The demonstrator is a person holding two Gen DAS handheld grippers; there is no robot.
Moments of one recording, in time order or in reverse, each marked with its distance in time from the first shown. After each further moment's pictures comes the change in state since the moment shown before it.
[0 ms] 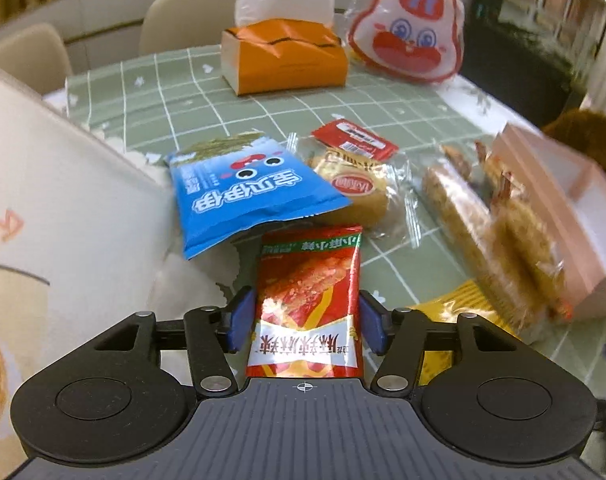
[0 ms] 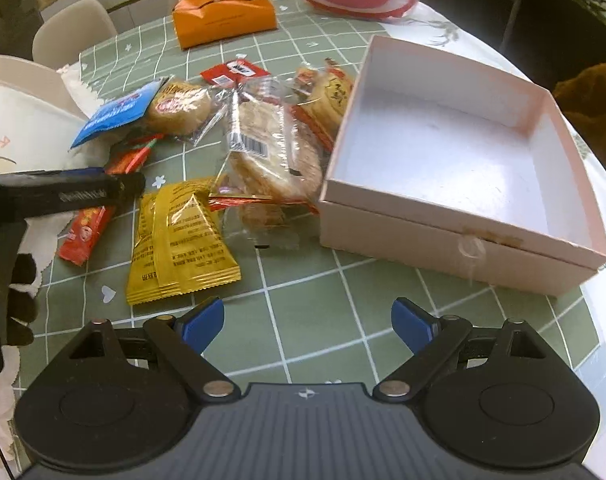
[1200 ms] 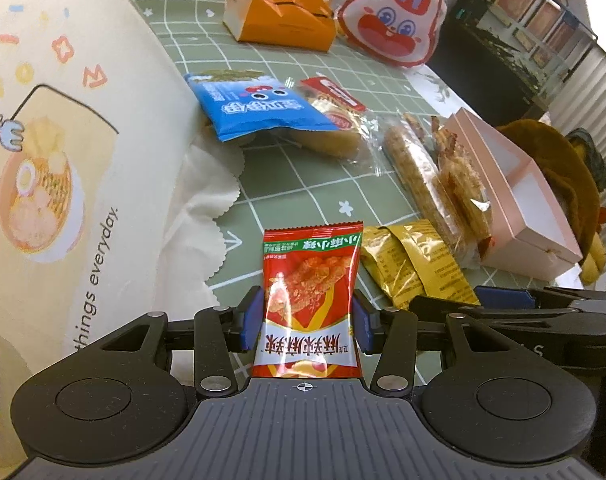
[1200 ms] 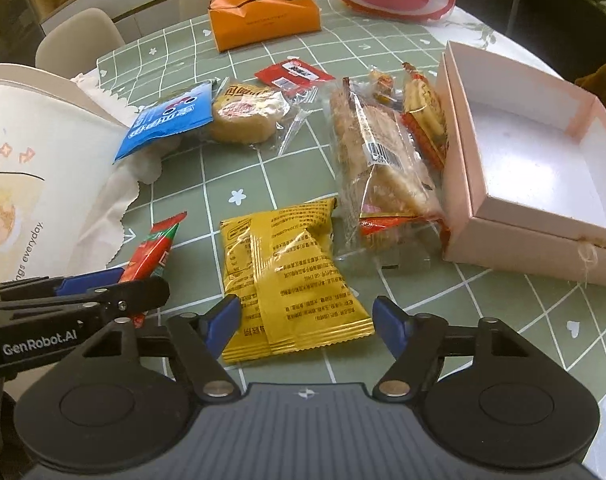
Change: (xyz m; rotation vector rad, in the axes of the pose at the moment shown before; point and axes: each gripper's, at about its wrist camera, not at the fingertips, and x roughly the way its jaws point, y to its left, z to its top) left arm -0.048 0.036 -0.043 -0.125 0.105 -0.199; right arm 0.011 0.070 0.009 0.044 -0.015 0.031
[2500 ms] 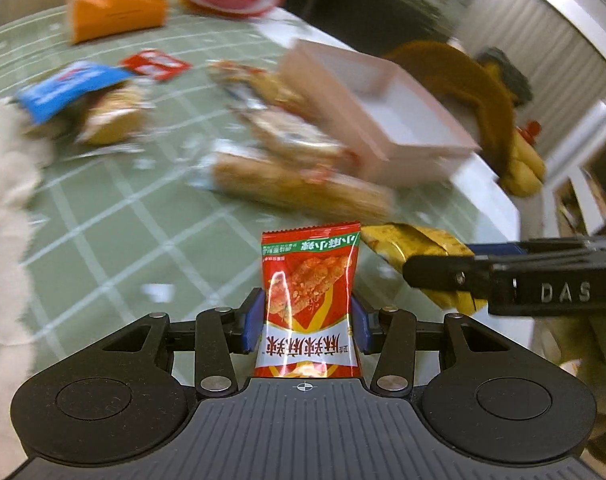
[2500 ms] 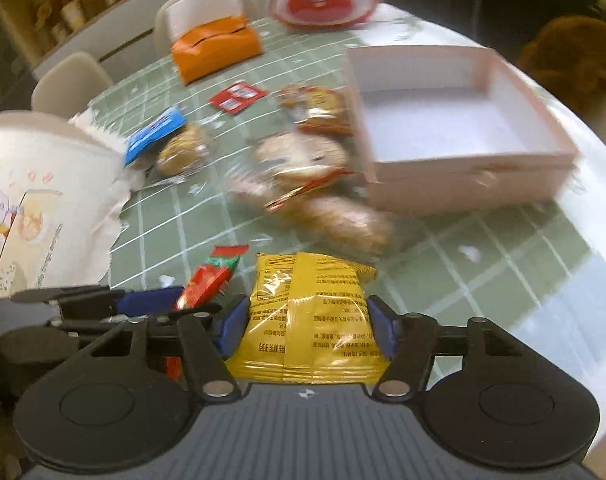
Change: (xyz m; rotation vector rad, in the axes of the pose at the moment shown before) left arm 0.011 -0.112 -0.032 0.274 0.109 -0.192; right arm -0.084 -0.086 -0.051 0.165 -0.045 0.026
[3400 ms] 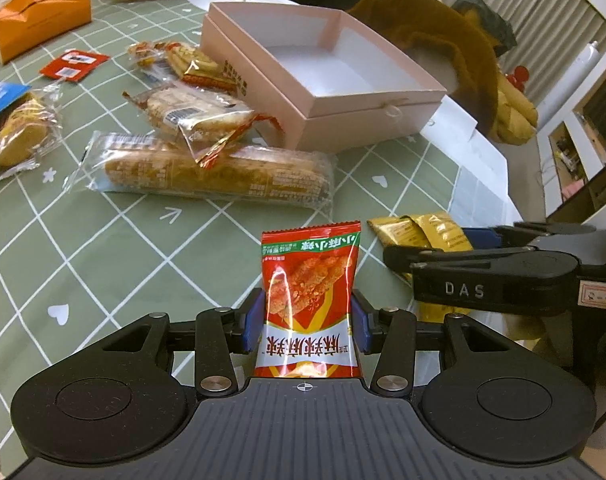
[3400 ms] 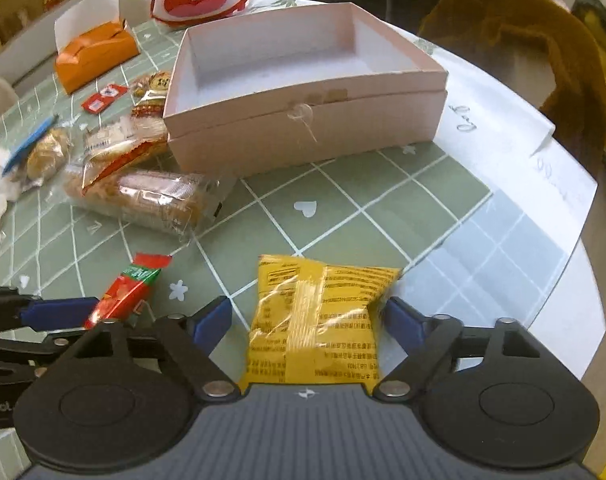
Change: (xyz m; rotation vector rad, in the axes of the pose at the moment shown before) left arm 0.041 -0.054 0.004 0.108 0.096 0.013; right arm 0.036 -0.064 -0.027 0.033 -0.016 -0.230
